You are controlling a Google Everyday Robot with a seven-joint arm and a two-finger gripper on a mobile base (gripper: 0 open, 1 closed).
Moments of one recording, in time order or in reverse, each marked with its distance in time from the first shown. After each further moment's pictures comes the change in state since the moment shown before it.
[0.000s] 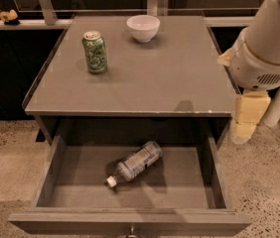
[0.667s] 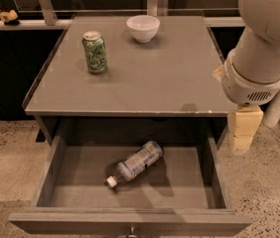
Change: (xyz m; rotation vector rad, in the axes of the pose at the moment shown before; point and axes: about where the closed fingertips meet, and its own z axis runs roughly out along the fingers) arm 0.003 0.012 0.032 -0.021 0.066 -0.064
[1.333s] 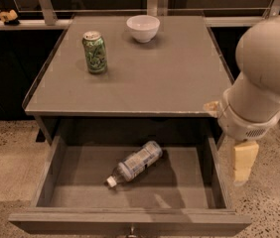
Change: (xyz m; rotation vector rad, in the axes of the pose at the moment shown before) arm -0.003 0.047 0.056 -0.092 -0.069 -0.120
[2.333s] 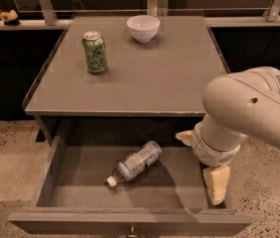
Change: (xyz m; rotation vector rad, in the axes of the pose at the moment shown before) arm -0.041 0.022 0.088 -0.067 -0.084 -0.213
